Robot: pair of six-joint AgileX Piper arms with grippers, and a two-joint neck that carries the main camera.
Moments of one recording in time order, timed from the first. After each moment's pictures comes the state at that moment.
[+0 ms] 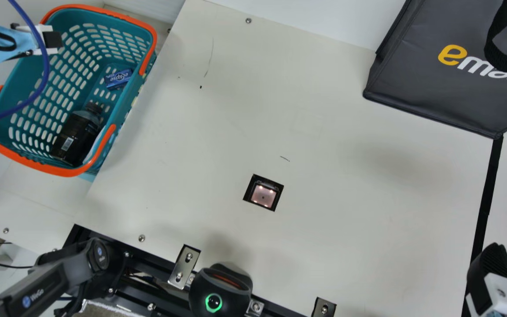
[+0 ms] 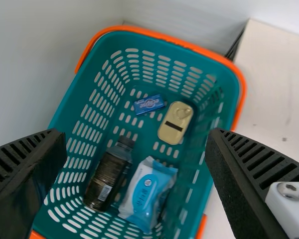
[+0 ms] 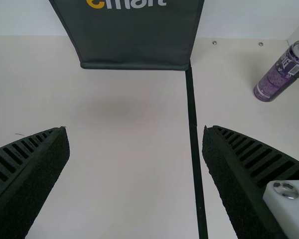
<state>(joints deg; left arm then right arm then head) 37.5 75.7 -72.2 -13.1 56.3 21.5 0.7 42.7 -69.8 -0.8 69.5 0.0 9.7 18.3</state>
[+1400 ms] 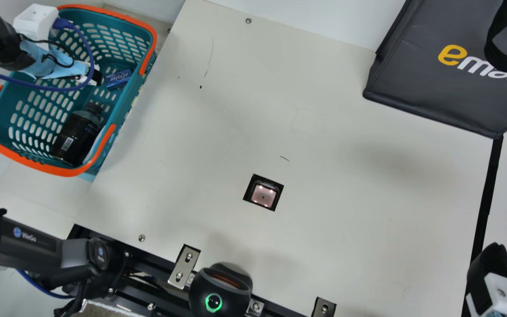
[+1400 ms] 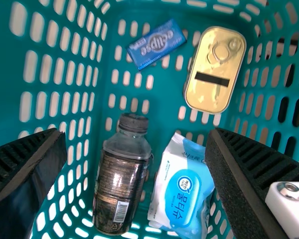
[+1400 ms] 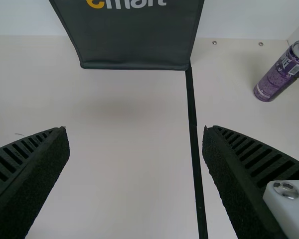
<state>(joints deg) 34.8 104.9 -71.9 -6.6 46.5 31.4 0.7 42.7 -69.8 -0.8 69.5 0.0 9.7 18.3</state>
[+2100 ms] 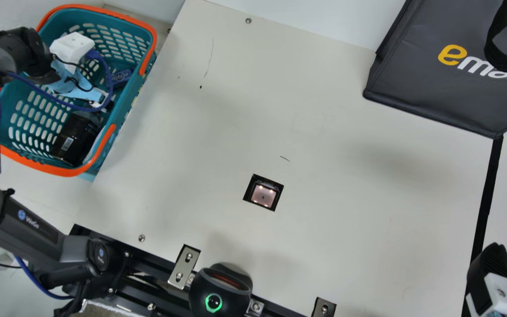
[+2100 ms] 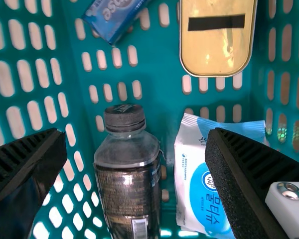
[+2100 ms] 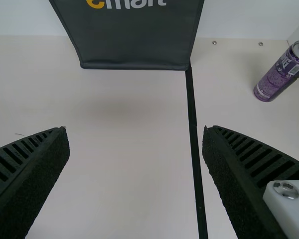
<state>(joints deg) 32.4 114.1 -69.9 -0.6 42.1 42.3 0.7 42.7 -69.8 -0.8 69.5 0.0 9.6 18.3</state>
